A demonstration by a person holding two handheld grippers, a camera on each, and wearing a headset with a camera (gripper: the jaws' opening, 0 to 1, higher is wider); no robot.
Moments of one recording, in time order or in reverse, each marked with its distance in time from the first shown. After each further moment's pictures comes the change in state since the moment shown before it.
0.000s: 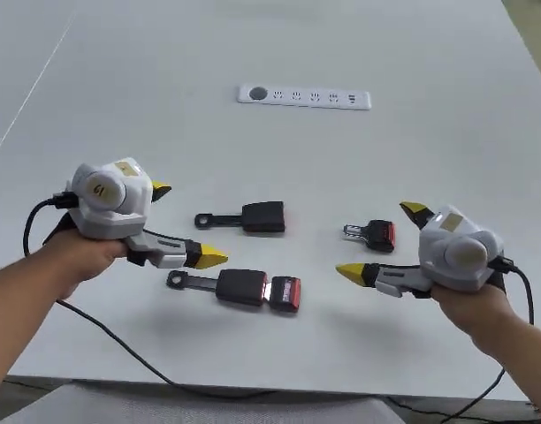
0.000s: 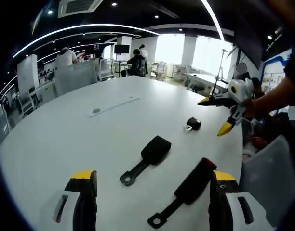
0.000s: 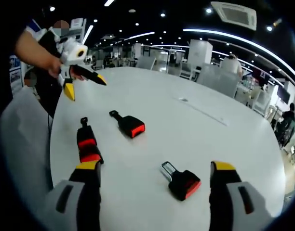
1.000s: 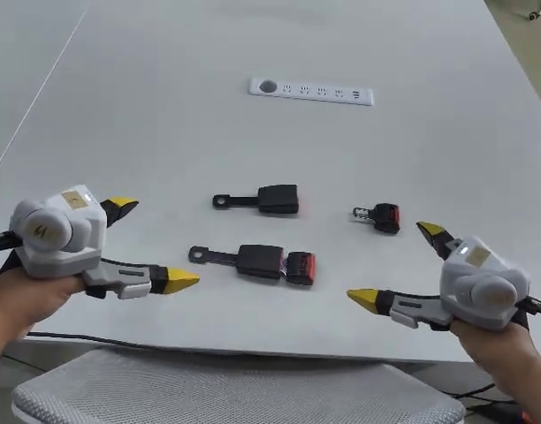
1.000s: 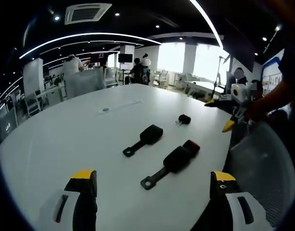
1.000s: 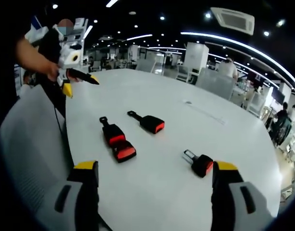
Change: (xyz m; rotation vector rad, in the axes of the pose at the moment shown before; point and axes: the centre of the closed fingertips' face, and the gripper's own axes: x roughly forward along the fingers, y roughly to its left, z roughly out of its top) left arm -0.084 -0.019 -0.052 -0.015 -0.081 0.031; right arm -0.055 0.069 -0.008 0.007 -0.013 -0.054
